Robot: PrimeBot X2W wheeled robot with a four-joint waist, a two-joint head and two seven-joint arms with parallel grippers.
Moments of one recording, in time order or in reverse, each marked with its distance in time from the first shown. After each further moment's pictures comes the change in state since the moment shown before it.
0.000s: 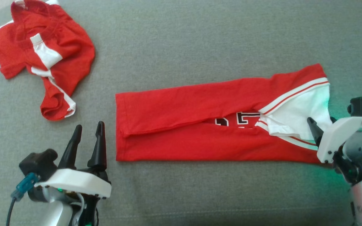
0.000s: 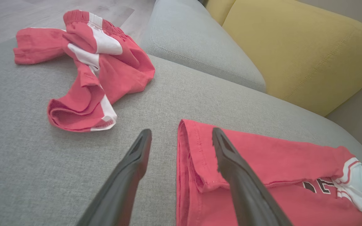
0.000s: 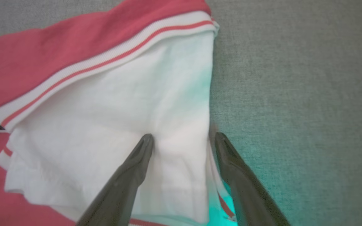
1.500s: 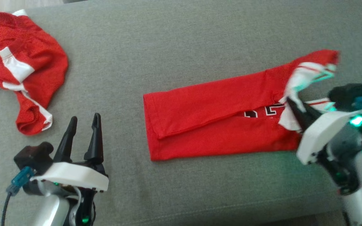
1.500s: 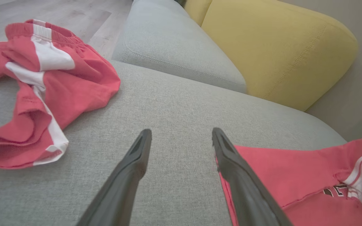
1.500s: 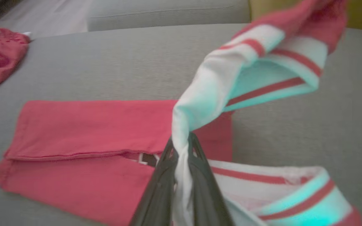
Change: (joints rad) left arm -0.026 0.021 0.001 -0.034 0.008 0.030 0.010; right arm 0.079 -0.050 0.167 -0.404 0.130 0.000 0.019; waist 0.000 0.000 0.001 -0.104
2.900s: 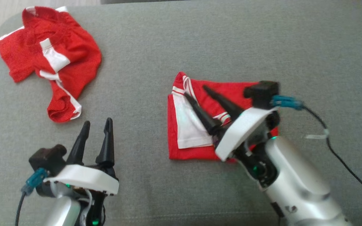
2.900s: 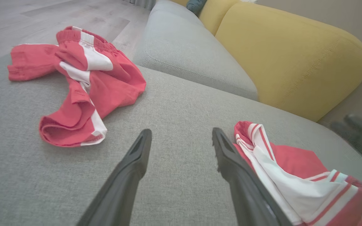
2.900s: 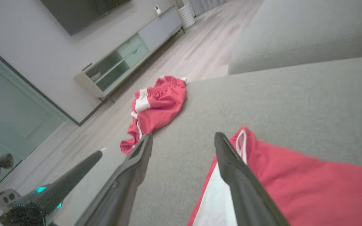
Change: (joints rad) left arm -0.014 -0.030 -0.044 0.057 -0.004 -0.019 -0.018; right arm -0.227 0.190 0.448 0.269 0.291 0.000 -0.372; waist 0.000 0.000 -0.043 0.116
